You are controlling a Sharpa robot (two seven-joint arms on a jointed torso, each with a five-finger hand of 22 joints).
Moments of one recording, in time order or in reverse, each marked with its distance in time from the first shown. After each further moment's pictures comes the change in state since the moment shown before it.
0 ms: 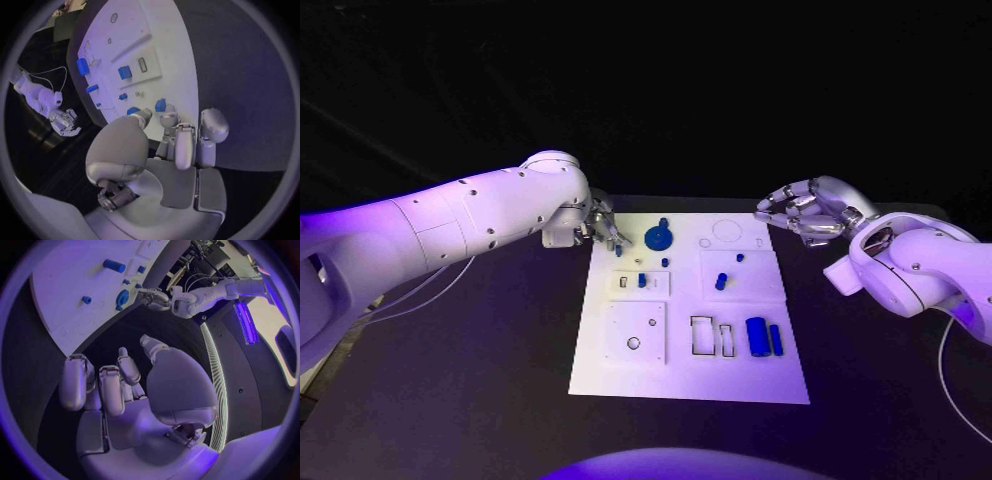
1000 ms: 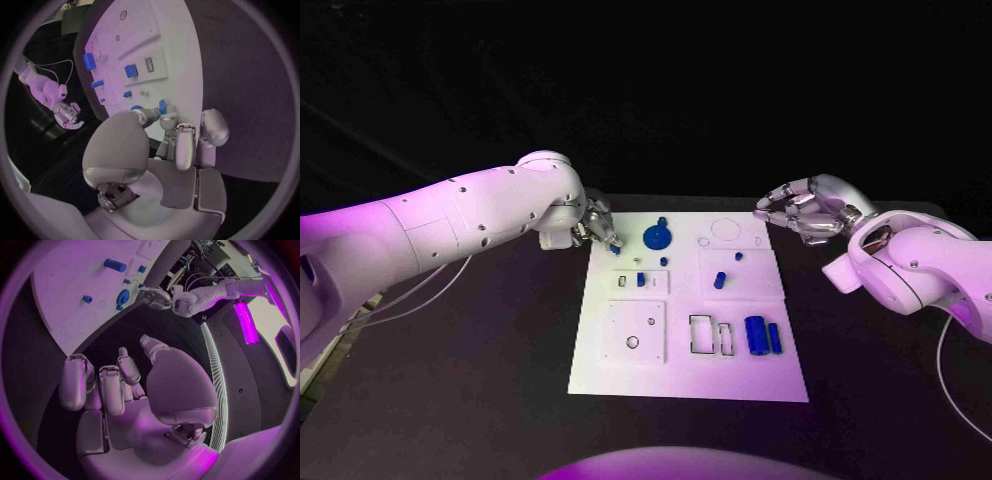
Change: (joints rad) left arm -0.002 -0.024 -0.003 0.010 0.093 -0.028 0.015; left_hand 0.122 -0.061 0.385 -0.046 0.005 -0.001 -0.021 0.141 -0.018 0.038 -0.027 0.018 0.004 0.002 -0.010 0.011 0.000 0.000 0.016 -0.009 0.023 0.045; right arm 0.000 0.001 0.000 -0.005 0.000 0.000 0.000; right_hand 0.000 0.000 0.000 0.000 0.006 0.000 0.000 0.000 0.000 0.000 0.000 0.000 0.000 0.000 0.000 0.000 0.000 0.000 0.000 0.000 0.000 0.000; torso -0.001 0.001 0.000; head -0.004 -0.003
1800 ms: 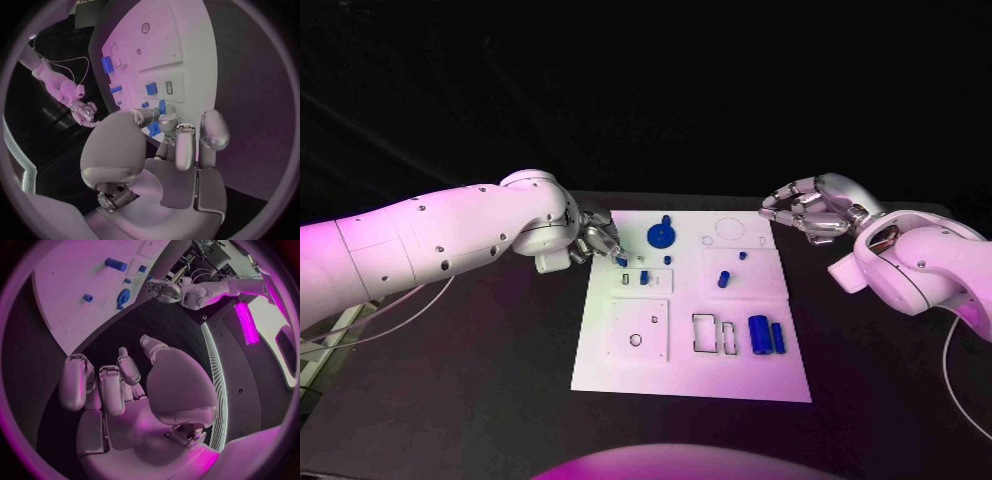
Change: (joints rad) left arm -0.039 -0.165 0.003 0.278 0.070 -0.145 0.012; left_hand -0.045 -0.037 0.079 -0.049 -0.001 0.005 -0.004 0.018 0.114 0.029 -0.008 0.018 0.026 0.000 -0.007 0.000 0.000 0.000 0.021 -0.007 0.024 0.040; right arm 0.000 -0.004 0.000 -0.001 0.000 -0.001 0.000; right_hand 0.000 0.000 0.000 0.000 0.000 0.000 0.000 0.004 0.000 0.000 0.000 0.000 0.000 0.000 0.000 0.000 0.000 0.000 0.000 0.000 0.000 0.001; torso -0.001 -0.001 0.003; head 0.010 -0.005
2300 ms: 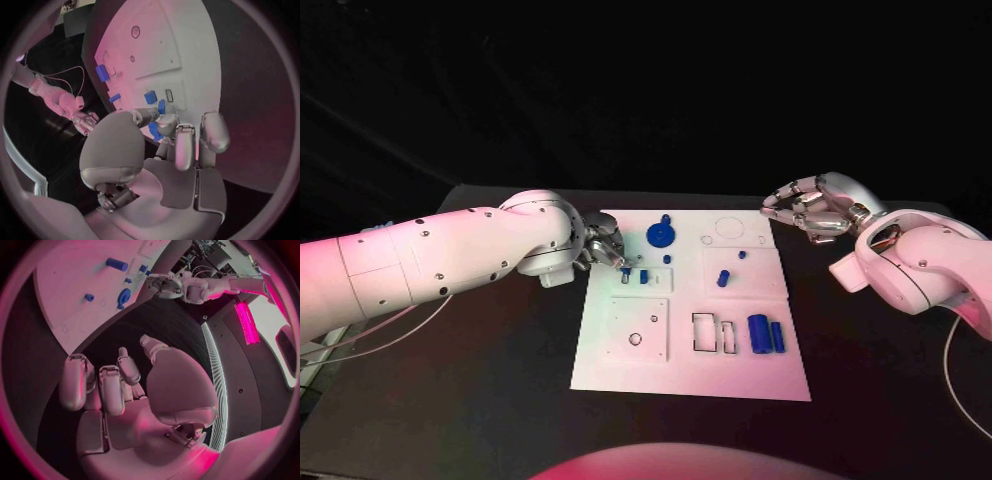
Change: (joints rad) left arm -0.047 -0.021 0.000 0.079 -0.133 -0.090 0.022; left_hand -0.018 -0.018 0.014 0.014 0.026 0.006 -0.002 0.012 0.000 0.028 -0.006 0.016 0.024 0.000 -0.007 0.000 0.000 0.000 0.008 -0.009 0.010 0.018; right arm 0.000 -0.003 0.000 -0.001 0.000 -0.001 0.000; right_hand 0.000 0.000 0.000 0.000 0.000 0.000 0.000 0.000 0.000 0.000 0.000 0.000 0.000 0.000 0.000 0.000 0.000 0.000 0.000 0.000 0.000 0.000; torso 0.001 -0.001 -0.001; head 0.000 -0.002
